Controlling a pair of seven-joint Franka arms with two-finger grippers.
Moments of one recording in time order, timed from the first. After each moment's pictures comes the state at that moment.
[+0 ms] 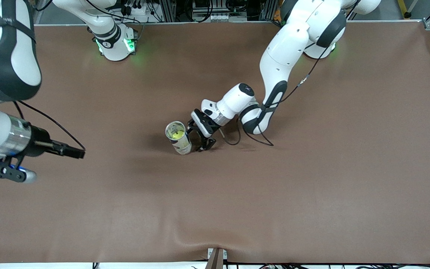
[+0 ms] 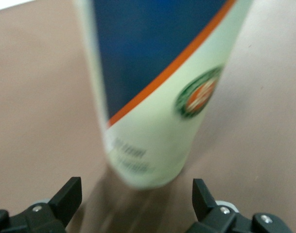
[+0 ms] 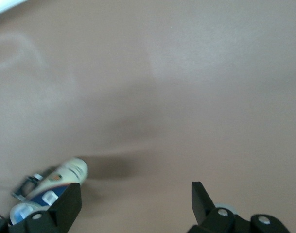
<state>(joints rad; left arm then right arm) -0.68 0.99 -0.11 -1.67 0.49 3.52 -0.27 0.05 0.43 0.04 -1.17 0.09 1.53 0.31</state>
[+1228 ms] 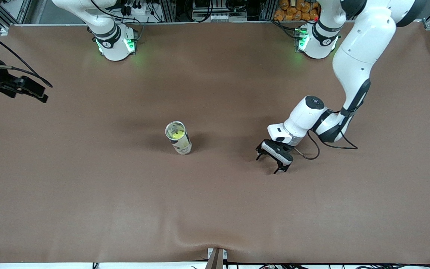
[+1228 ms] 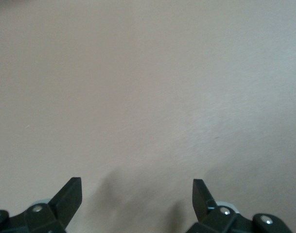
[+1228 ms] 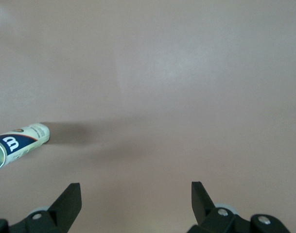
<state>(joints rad) -0.08 0.70 -0.26 -2.01 0.69 3.26 -0.27 0.04 -0.01 0.00 -1.52 -0.01 1.50 0.20</state>
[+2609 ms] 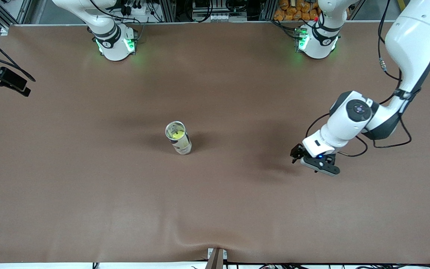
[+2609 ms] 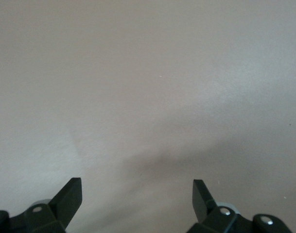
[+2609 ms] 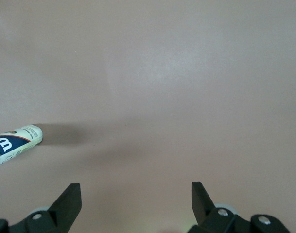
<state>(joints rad) 0.56 0.62 -0.88 -1.93 0.64 2.52 -0.28 0.01 -0.01 -0.01 -1.46 -0.02 1.44 0.19</state>
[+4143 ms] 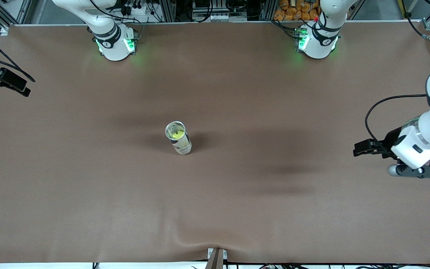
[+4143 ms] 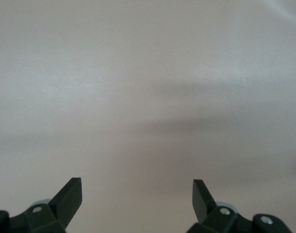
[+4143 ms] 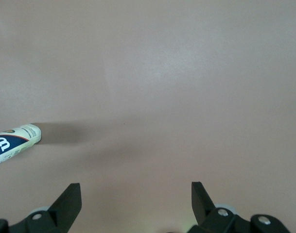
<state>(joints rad) 0.72 0.58 -1.07 -1.39 0.42 1.71 -0.28 0.01 0.00 -0.01 -1.46 -0.02 1.43 0.19</state>
